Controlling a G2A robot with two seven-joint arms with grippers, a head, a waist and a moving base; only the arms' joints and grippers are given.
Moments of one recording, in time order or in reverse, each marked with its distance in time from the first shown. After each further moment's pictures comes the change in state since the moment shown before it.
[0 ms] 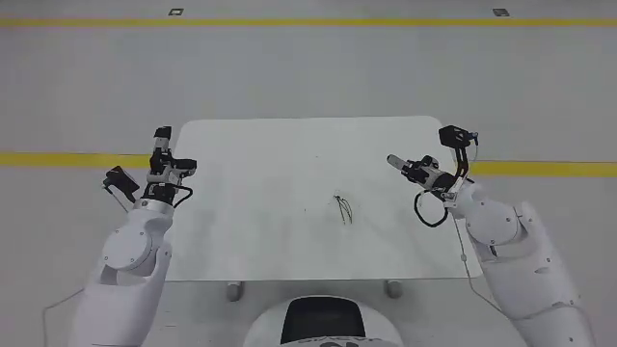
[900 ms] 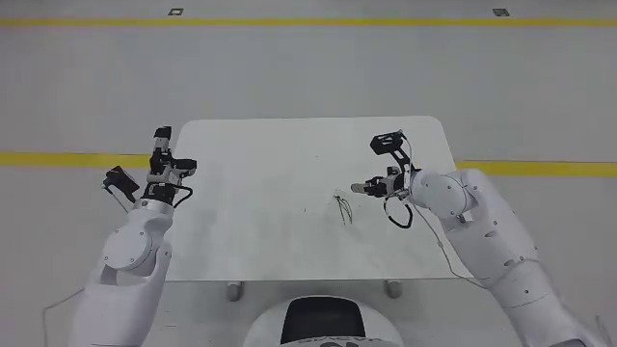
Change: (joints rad) left arm 0.000 0.000 0.000 0.000 0.000 0.000 0.000; right arm 0.298 -0.015 -0.304 0.161 -0.228 -0.042 0.401
